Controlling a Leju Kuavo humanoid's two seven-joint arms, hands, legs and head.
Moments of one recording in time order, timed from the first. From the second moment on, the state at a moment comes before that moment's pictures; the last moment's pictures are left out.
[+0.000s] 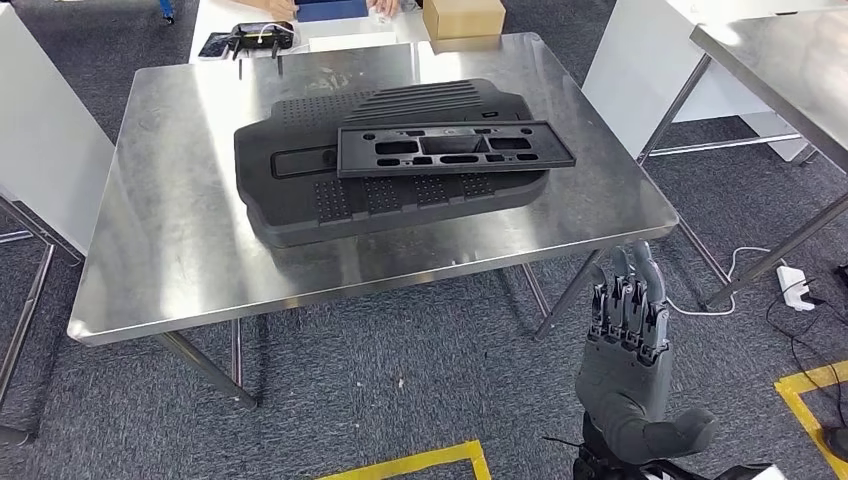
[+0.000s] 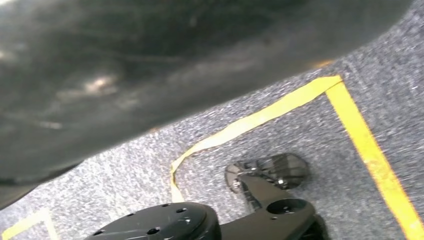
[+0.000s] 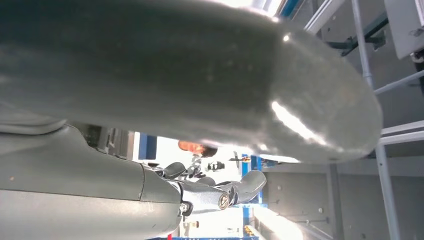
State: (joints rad) left arm -0.06 -0.15 0.99 -0.22 -1.21 0.19 -0.30; right arm 0.24 0.07 0.25 -2.05 -0.15 0.10 -0.58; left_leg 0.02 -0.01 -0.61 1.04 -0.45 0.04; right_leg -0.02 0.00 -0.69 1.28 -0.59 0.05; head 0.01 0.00
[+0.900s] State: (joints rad) left arm -0.06 -0.15 0.99 -0.22 -1.21 0.20 -0.30; right arm 0.25 0.07 0.25 -2.04 -0.15 0.09 -0.58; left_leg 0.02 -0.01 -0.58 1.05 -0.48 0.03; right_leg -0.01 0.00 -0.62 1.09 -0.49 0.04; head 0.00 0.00
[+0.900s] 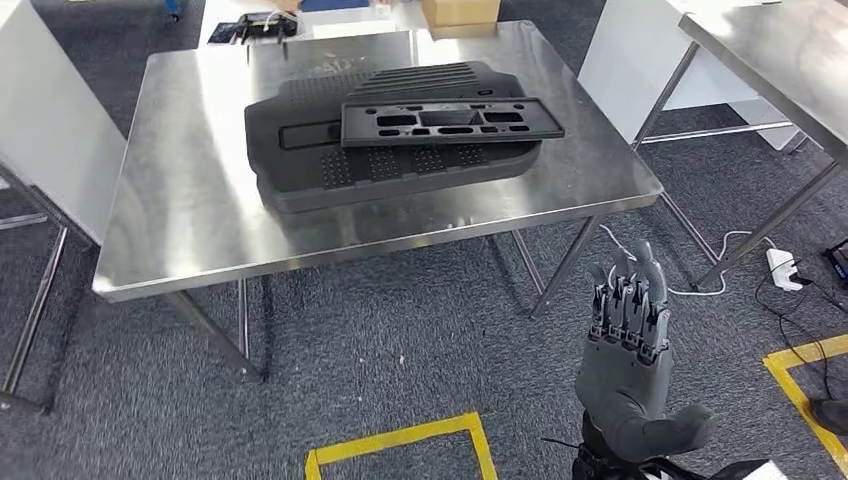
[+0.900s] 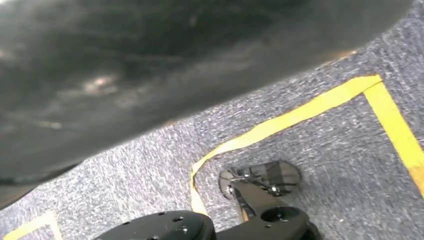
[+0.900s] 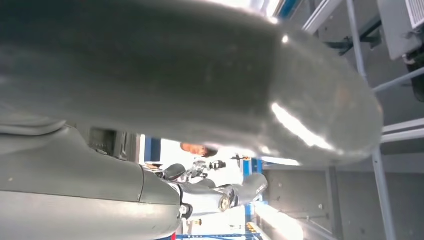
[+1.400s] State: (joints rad) left arm -0.06 -0.15 1.00 -0.22 -1.21 0.19 -0.30; right arm 0.26 0.07 0.24 -2.04 -0.16 0.06 -0.57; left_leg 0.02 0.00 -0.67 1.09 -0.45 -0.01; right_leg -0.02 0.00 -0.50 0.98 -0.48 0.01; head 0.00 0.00
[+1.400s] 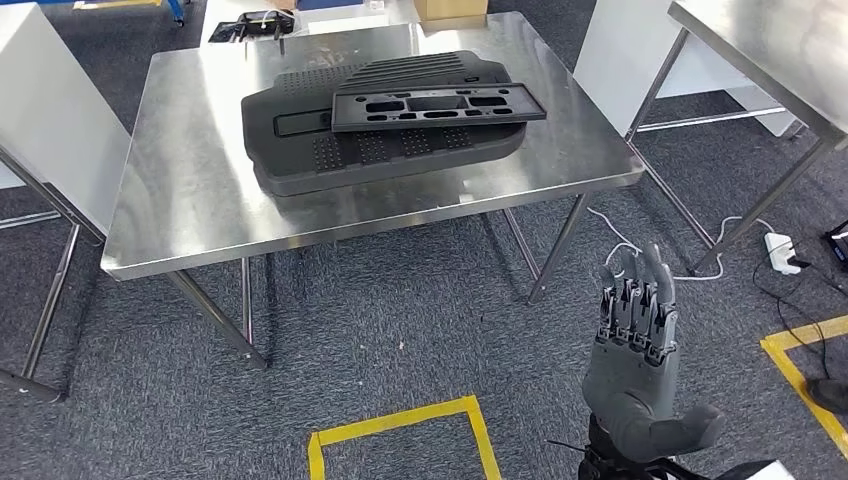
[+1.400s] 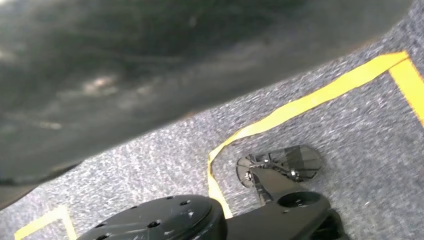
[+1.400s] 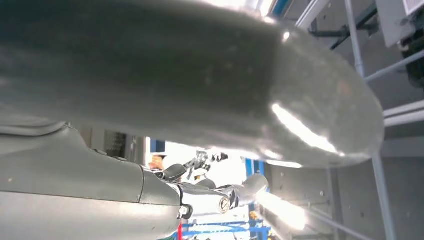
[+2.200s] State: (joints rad) left arm -0.06 -0.14 1.01 -0.22 -1.22 0.19 -0.30; right arm 0.29 0.06 0.20 -2.02 -0.16 0.01 -0.54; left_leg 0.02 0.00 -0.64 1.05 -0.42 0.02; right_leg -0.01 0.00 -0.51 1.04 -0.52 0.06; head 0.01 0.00
